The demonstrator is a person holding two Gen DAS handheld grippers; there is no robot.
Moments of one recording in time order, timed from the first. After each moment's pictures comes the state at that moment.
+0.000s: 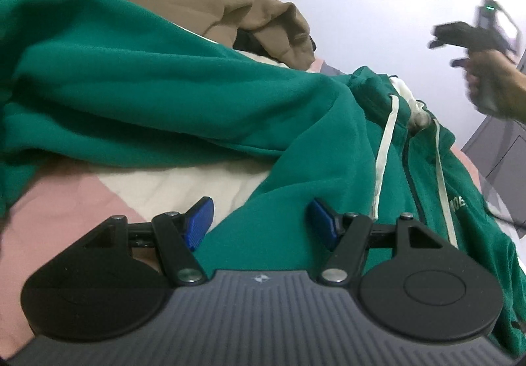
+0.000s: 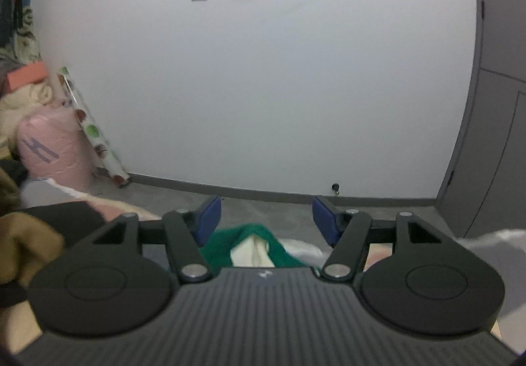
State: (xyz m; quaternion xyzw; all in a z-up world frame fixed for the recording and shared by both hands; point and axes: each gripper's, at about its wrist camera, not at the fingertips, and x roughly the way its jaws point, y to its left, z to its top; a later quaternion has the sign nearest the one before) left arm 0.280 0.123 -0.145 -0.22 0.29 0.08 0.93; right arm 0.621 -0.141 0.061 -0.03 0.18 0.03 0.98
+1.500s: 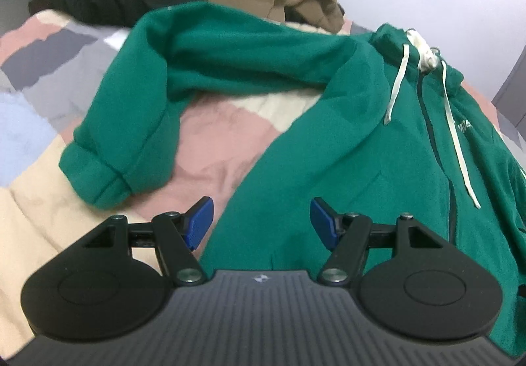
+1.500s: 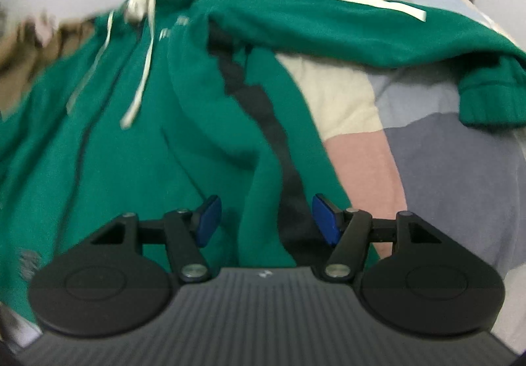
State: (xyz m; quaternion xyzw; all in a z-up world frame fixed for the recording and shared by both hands) left arm 0.115 0.113 -0.087 -0.16 0.38 0.14 0.90; right arm 0.168 -0.339 -0.090 0.08 0.43 0.00 0.90
